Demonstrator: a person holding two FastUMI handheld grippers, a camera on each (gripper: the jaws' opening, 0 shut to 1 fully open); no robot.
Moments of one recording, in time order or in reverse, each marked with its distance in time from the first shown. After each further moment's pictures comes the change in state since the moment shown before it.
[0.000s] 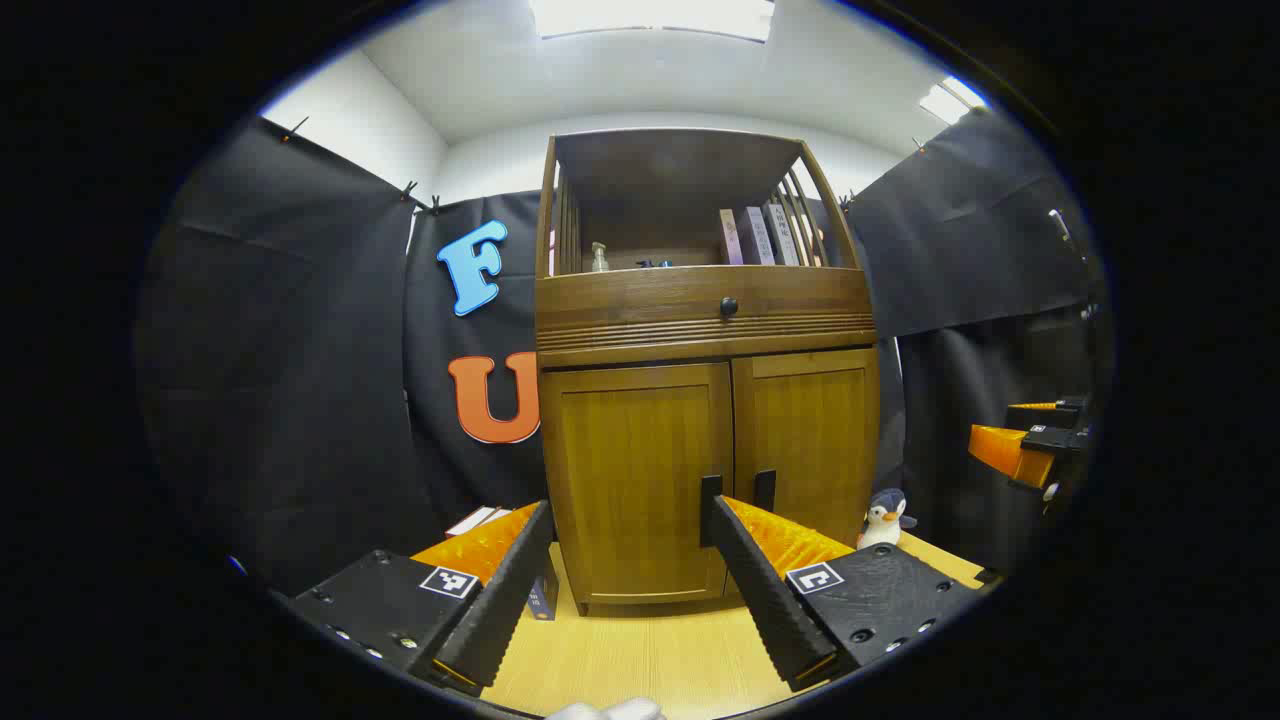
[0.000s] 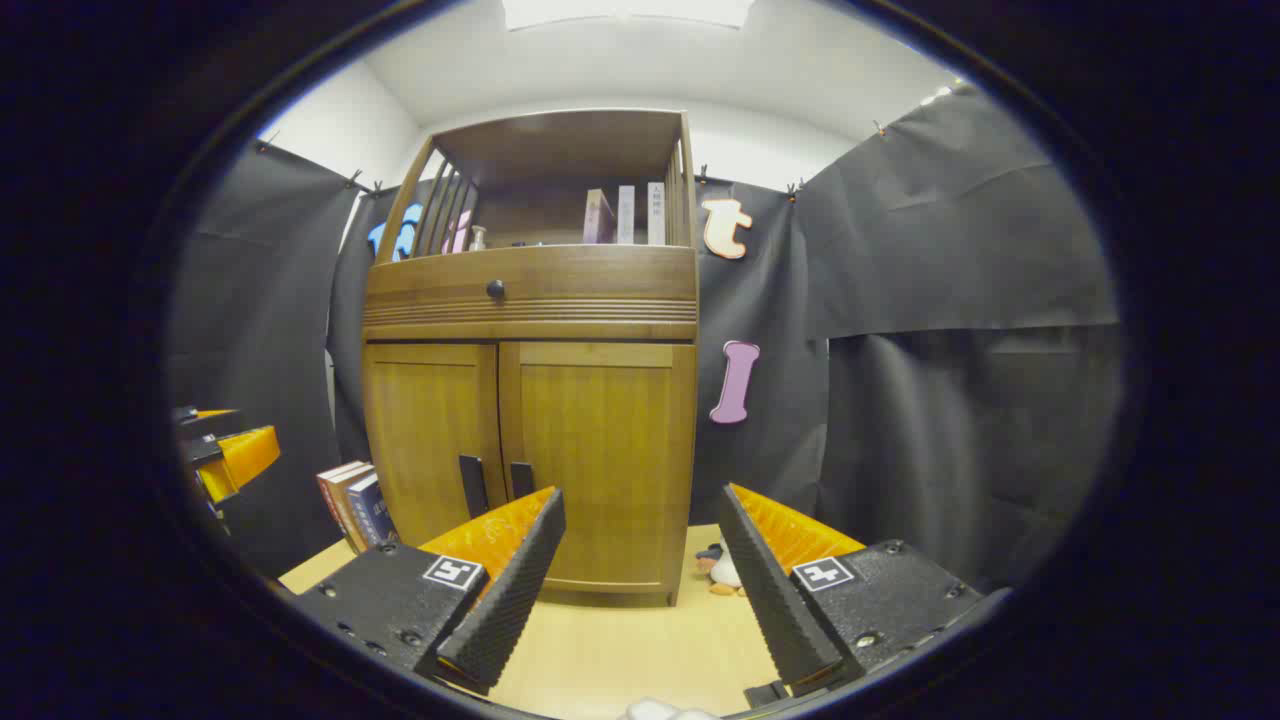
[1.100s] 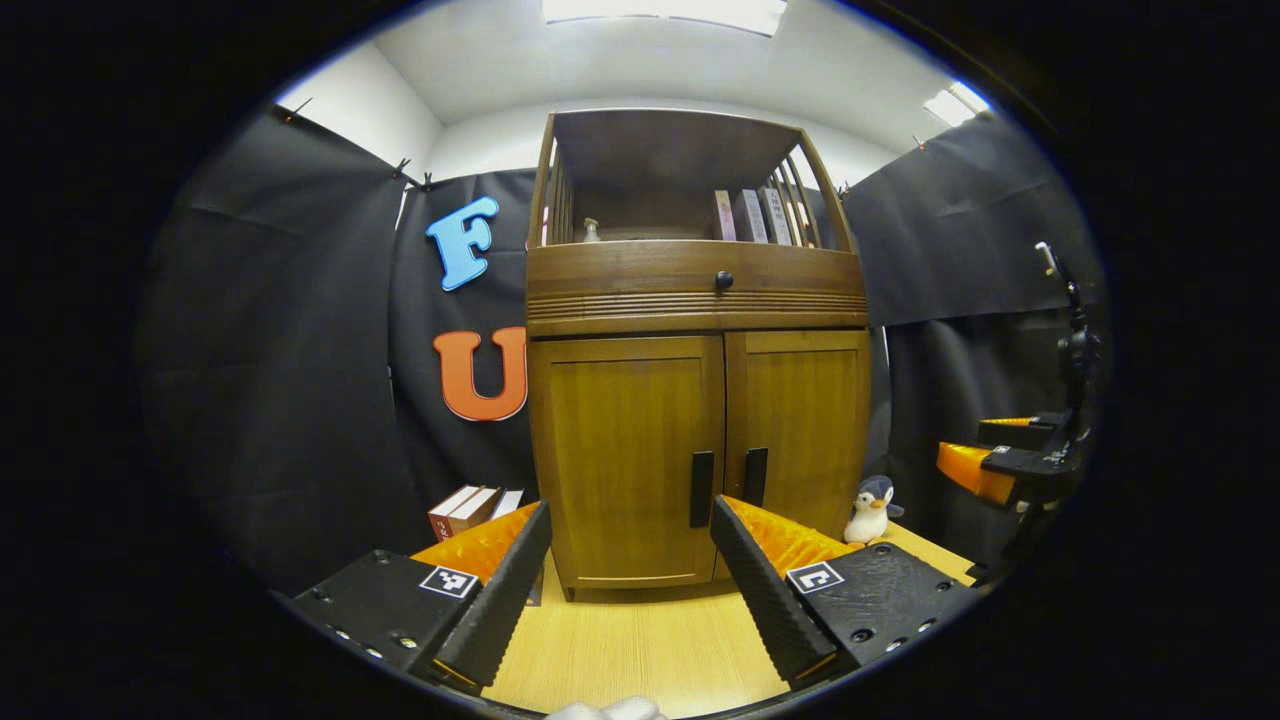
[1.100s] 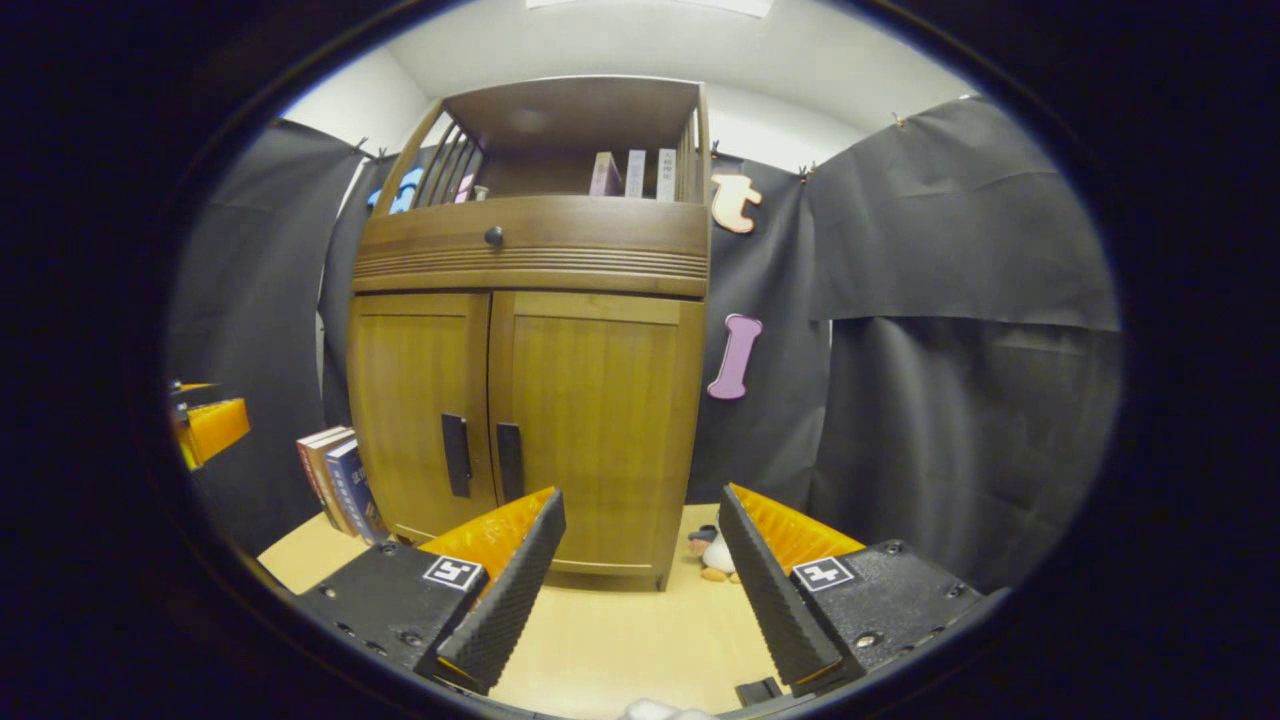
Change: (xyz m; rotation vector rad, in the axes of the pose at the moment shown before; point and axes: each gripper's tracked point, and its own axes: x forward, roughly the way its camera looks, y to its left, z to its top) left arm 0.001 0.003 -0.026 -0.029 0.050 -0.035; right arm 0.034 0.003 -0.038 -0.061 0.077 -0.004
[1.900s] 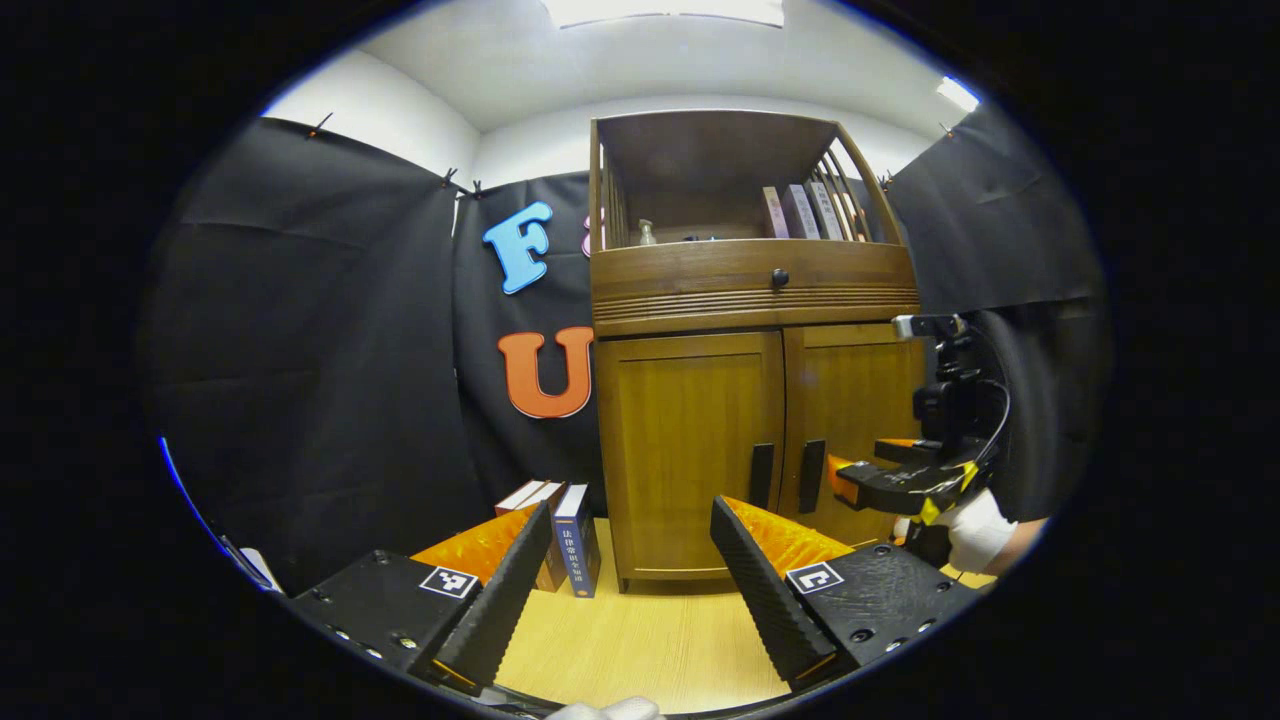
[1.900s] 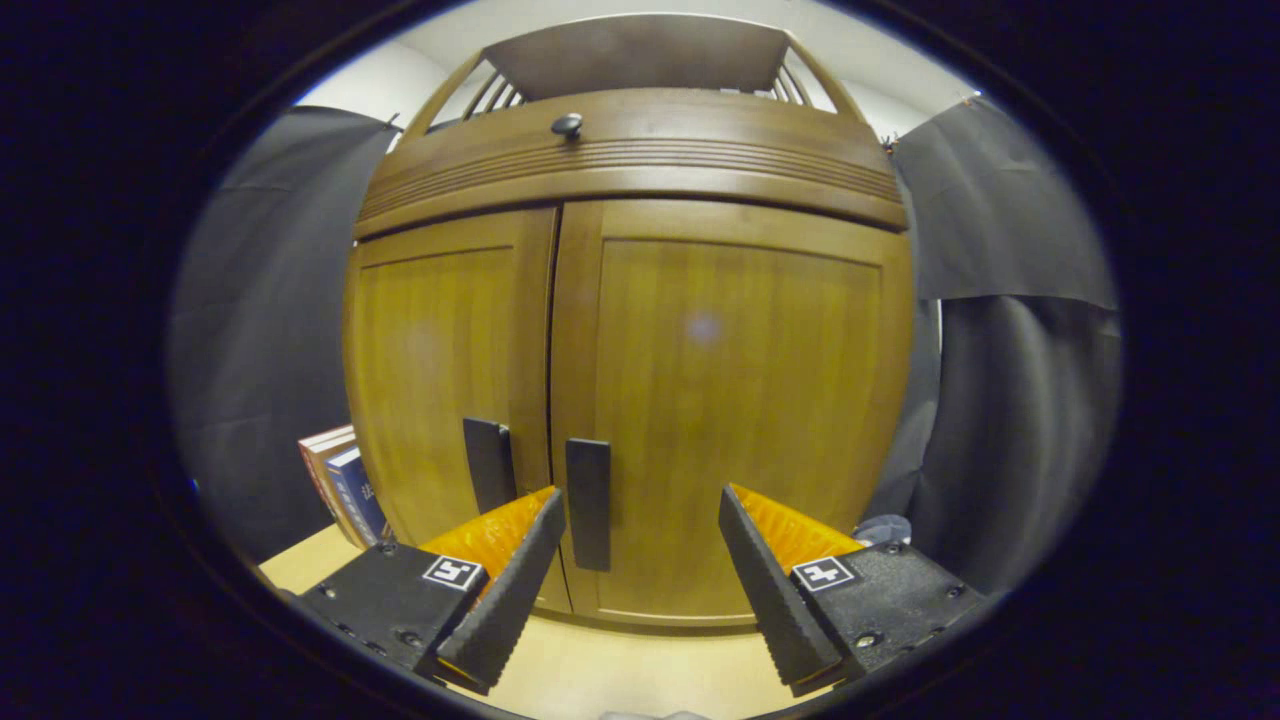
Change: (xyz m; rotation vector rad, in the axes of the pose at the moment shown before) left arm -0.022 0.032 0.000 0.010 0.017 0.189; right arm 0.193 0.131 -0.033 -0.013 0.062 0.185
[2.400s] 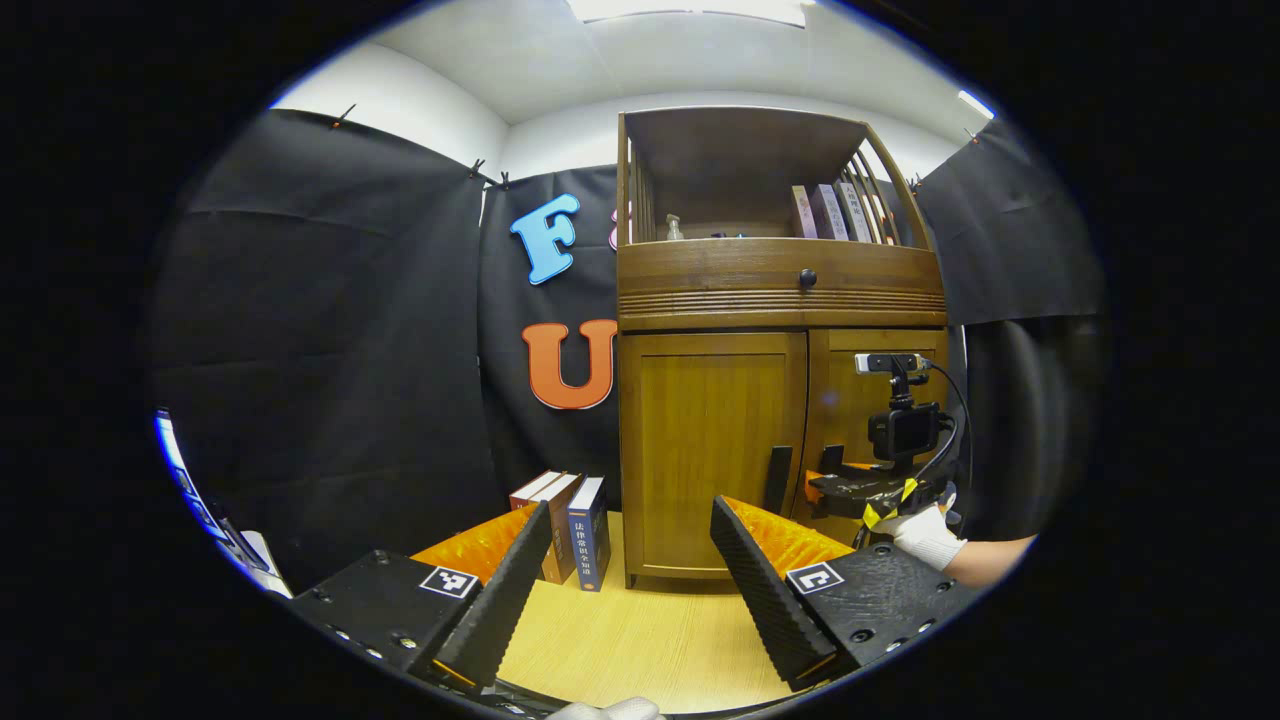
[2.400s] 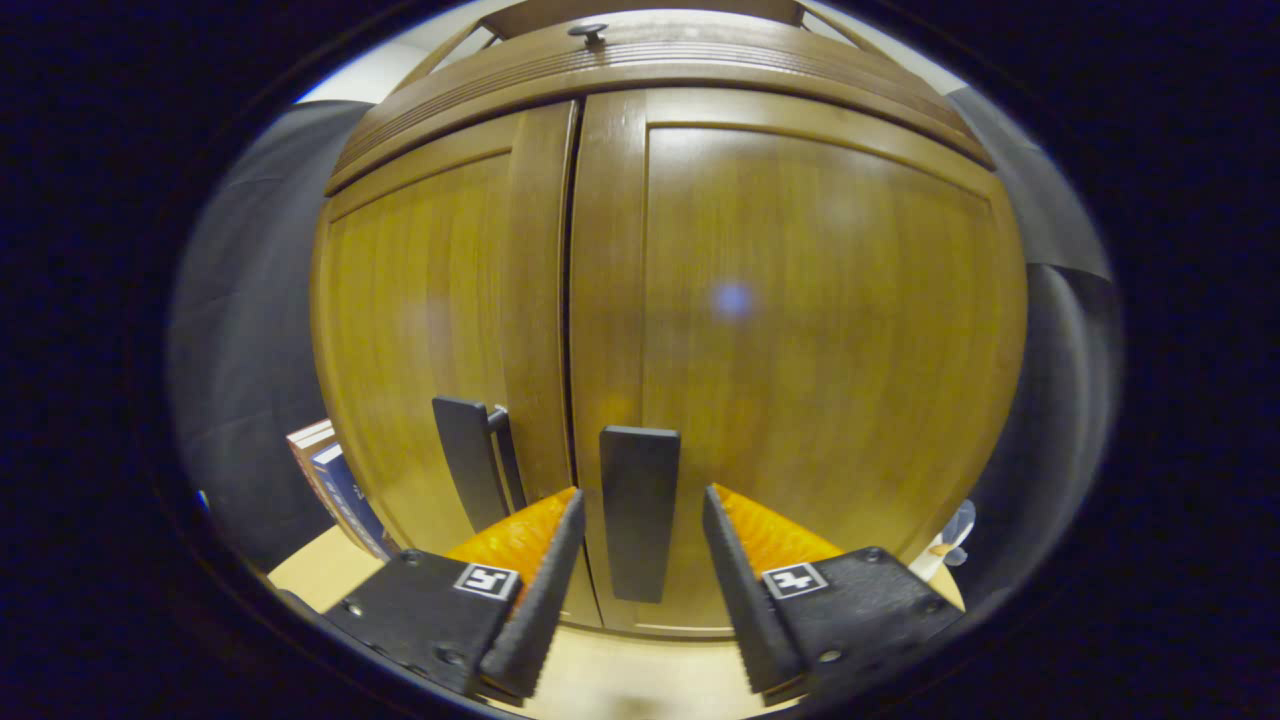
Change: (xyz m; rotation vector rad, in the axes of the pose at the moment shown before) left arm -0.002 0.009 -0.004 -0.032 0.030 0.058; right arm 0.063 0.033 -0.025 0.054 0.110 0.063
